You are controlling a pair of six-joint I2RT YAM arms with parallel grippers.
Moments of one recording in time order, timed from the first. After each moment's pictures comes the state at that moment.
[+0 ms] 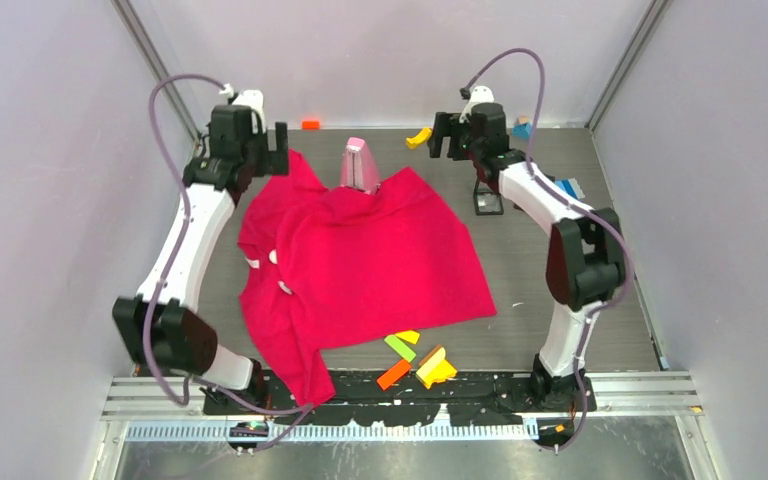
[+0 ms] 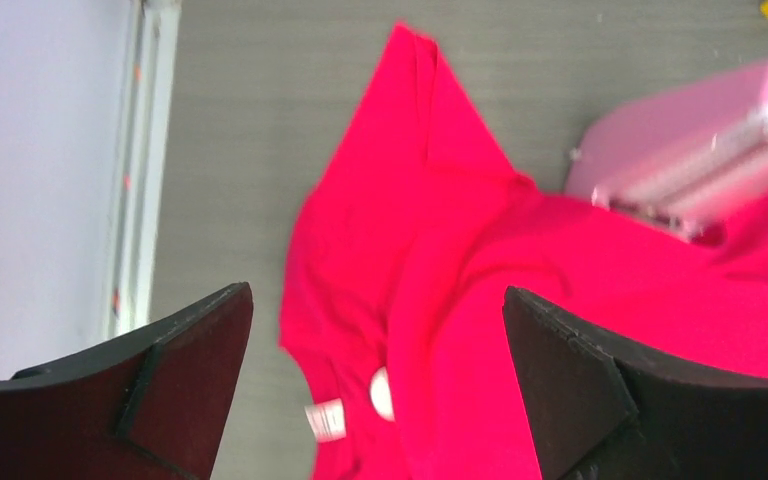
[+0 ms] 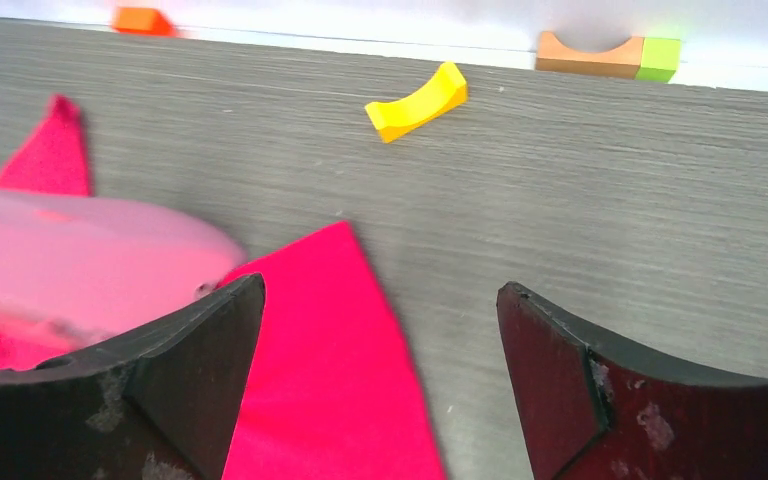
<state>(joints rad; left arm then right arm) -0.14 1.55 1.60 -0.61 -0.20 0.00 0.30 1.95 1.54 0.01 0.00 0.20</state>
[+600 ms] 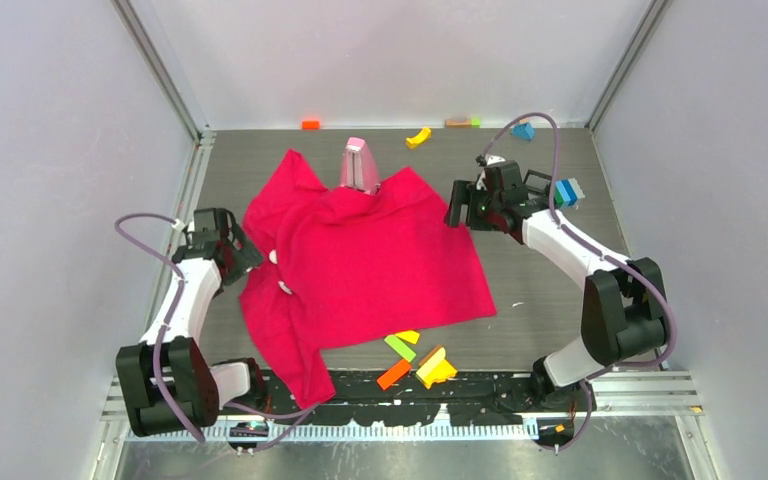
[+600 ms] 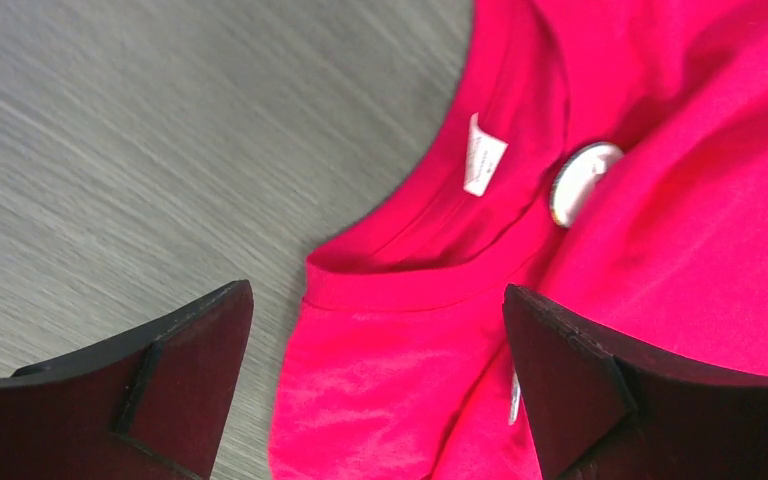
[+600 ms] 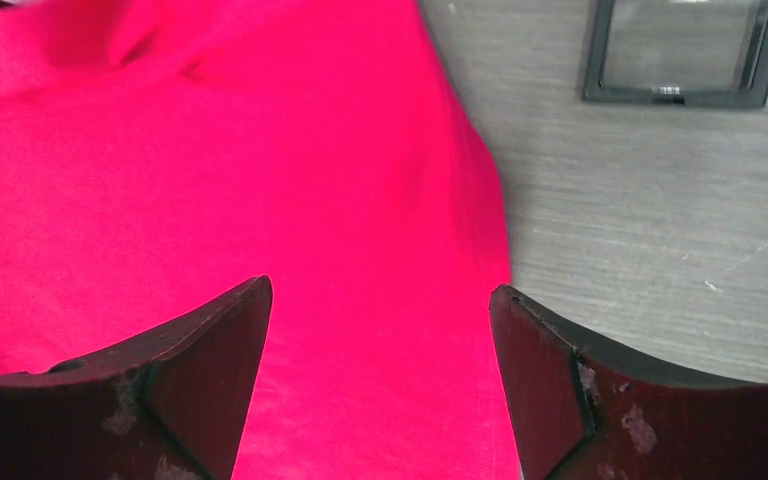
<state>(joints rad) 0.14 1.18 0.79 -0.64 -0.19 -0.50 0.30 1.51 1.05 -0.27 -0.10 0.34</state>
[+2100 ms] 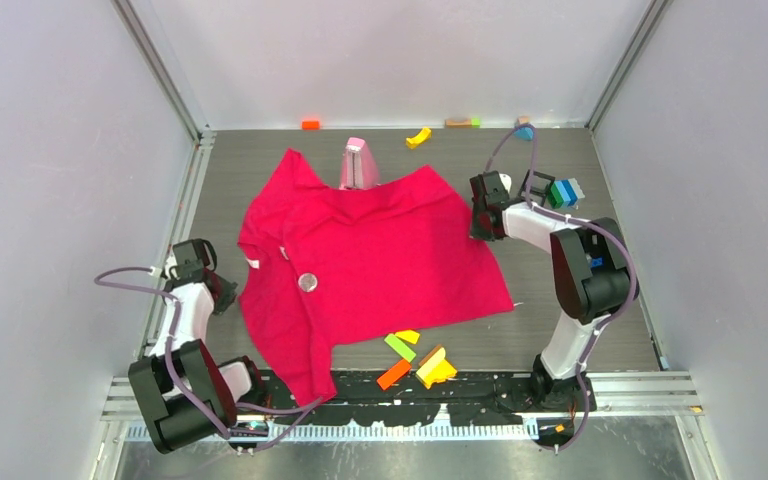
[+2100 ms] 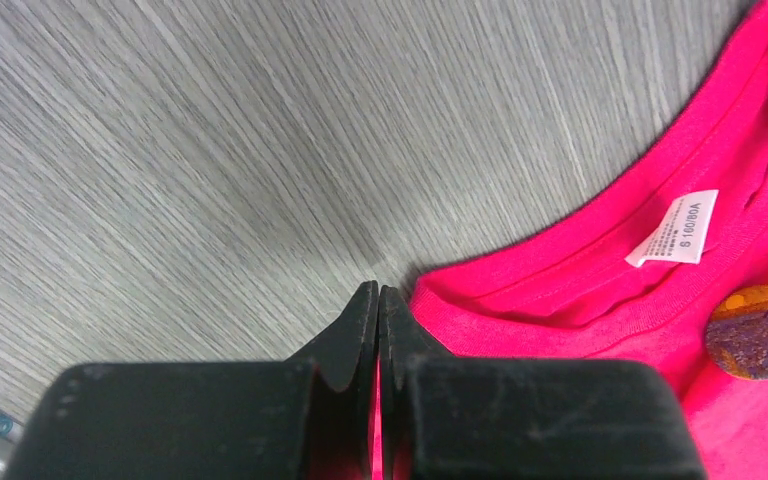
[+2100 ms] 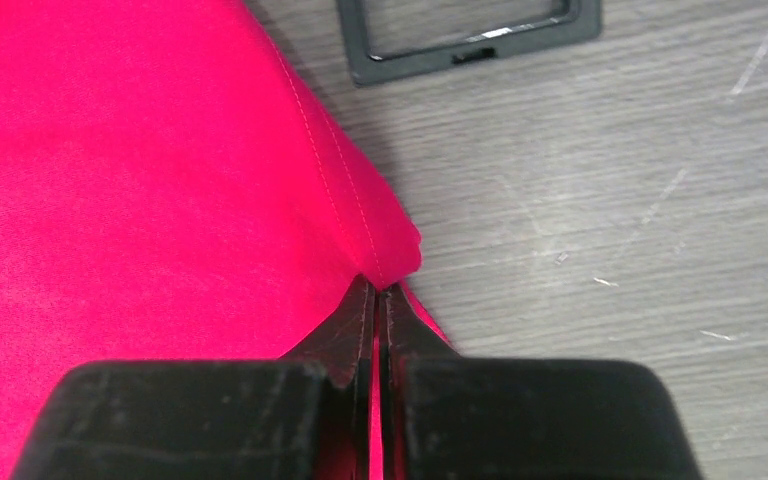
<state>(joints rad) 0.38 1.12 0.55 -0.51 -0.13 -0.66 0.29 1.80 1.07 -0.28 0.22 0.42</state>
